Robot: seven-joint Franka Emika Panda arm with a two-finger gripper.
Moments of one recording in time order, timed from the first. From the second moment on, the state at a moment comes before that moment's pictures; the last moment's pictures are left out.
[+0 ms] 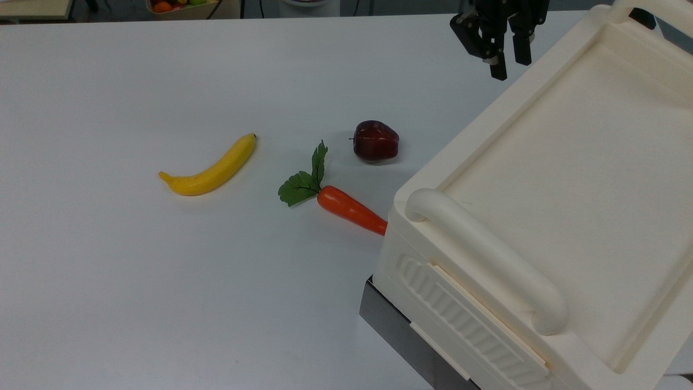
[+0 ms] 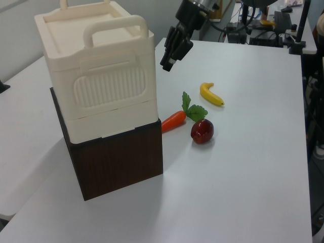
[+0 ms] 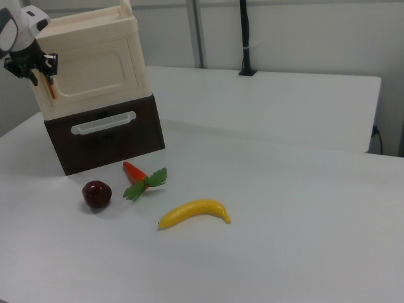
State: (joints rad) arm 0.50 0.18 -0.05 -1.50 0.20 2.20 -0.27
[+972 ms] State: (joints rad) arm 0.50 0.22 -0.05 -1.50 0.20 2.30 -0.33
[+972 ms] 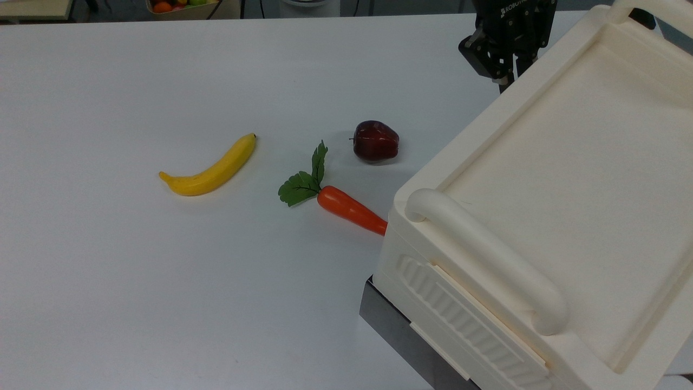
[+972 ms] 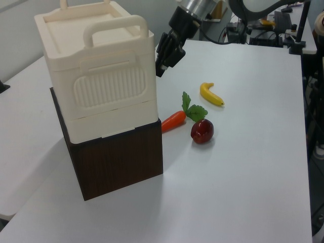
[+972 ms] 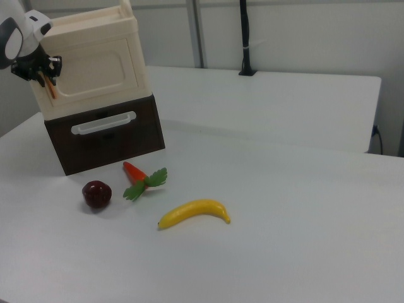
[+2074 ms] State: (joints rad) arm 0.50 0.22 -0.05 -1.50 0.20 2.33 -0.38
